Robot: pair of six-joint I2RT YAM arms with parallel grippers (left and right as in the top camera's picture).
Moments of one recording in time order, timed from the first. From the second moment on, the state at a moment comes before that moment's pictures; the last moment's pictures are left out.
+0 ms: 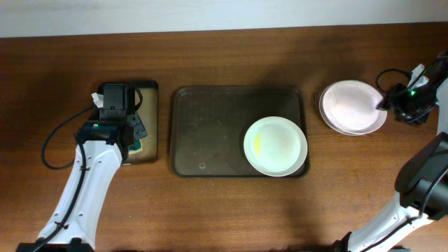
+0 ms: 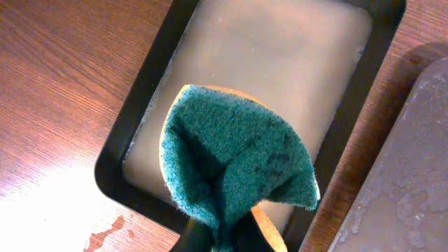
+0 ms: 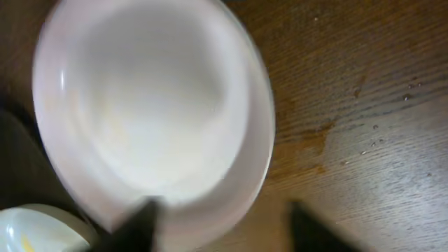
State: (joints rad) left arm -0.06 1.45 1.10 -0.76 -0.32 -0.43; right arm -0.53 2.04 1.76 -1.17 -0.23 -0.01
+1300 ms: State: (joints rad) left arm -0.06 1.45 1.10 -0.76 -0.29 -0.43; right arm 0.11 2.05 1.49 -1.01 -0.20 -0.22
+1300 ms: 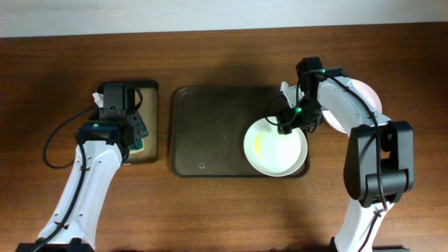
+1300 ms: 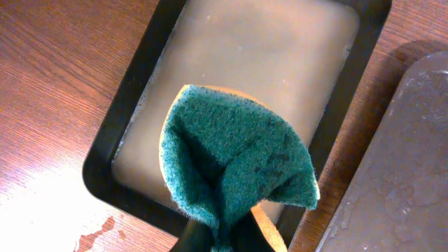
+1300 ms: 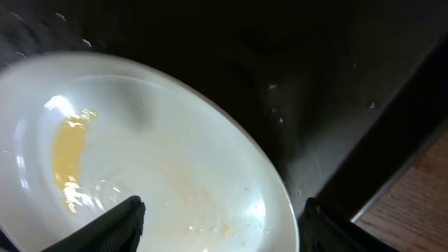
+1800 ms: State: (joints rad) left arm -0.06 1.45 1.10 -0.75 -0.29 -0.43; right arm 0.11 2.05 1.45 -1.12 -0.19 -0.10
